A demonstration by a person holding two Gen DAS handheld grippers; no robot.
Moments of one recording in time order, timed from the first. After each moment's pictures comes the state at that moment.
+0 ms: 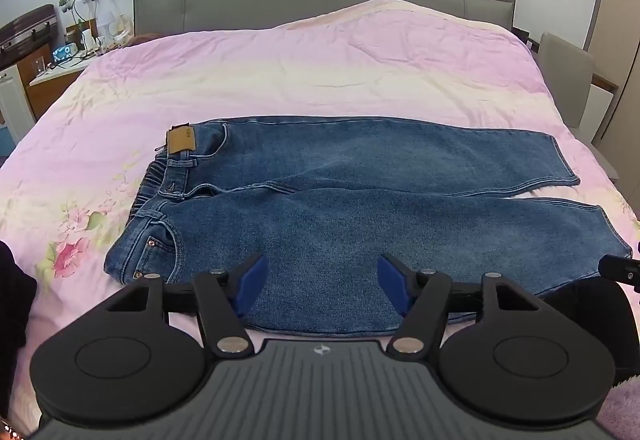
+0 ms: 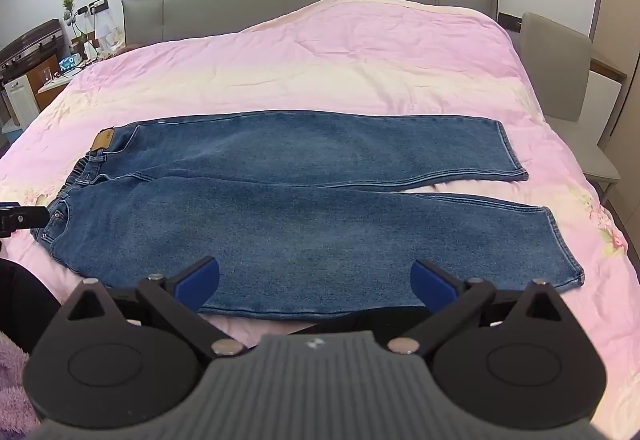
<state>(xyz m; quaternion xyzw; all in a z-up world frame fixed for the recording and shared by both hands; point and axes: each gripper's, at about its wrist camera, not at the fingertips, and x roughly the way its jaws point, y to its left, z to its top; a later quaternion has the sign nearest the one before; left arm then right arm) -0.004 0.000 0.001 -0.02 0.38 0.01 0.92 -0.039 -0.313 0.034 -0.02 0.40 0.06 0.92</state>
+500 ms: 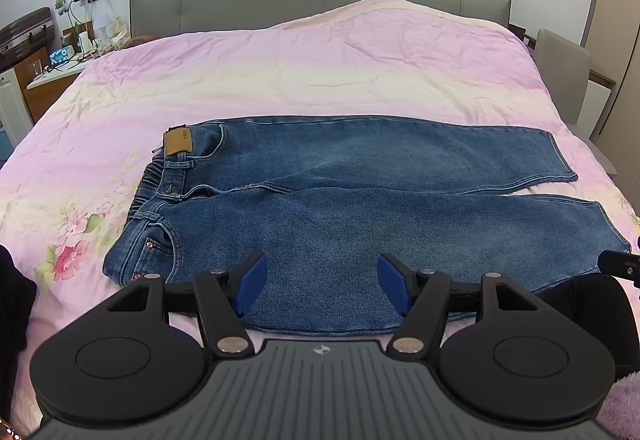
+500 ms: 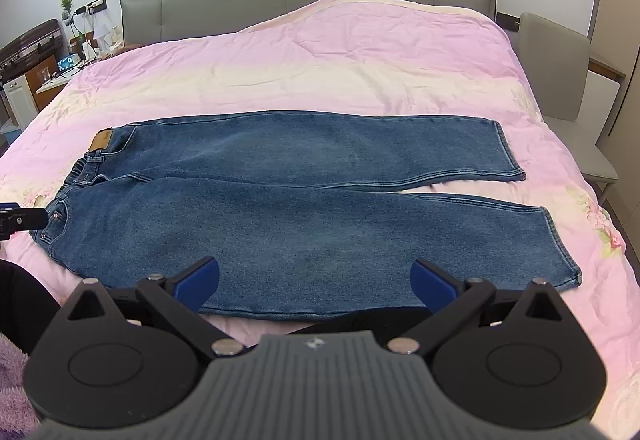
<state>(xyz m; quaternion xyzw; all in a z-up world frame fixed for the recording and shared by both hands) -0.002 -0.004 0.002 -0.02 0.39 0.01 0.92 -0.040 -0.312 0.035 -0.02 0.40 0.05 0.92</state>
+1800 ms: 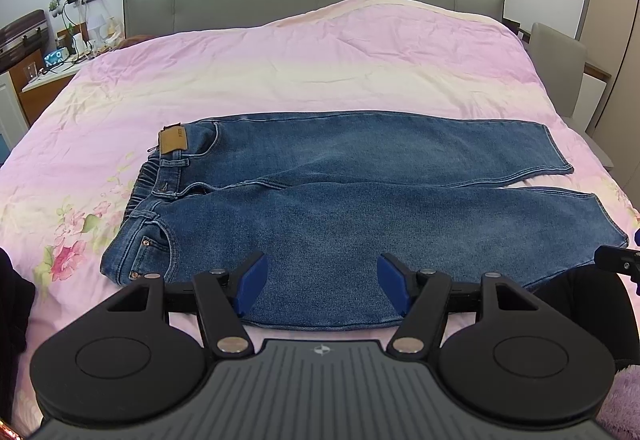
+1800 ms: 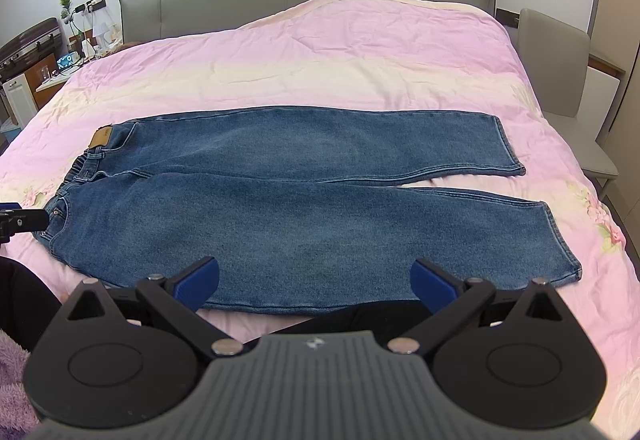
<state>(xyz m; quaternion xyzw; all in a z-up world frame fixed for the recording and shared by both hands) -0.004 -0.005 0.001 -0.02 0.39 0.00 0.92 -0.041 -0.314 0.031 -0.02 0.40 0.05 0.91</state>
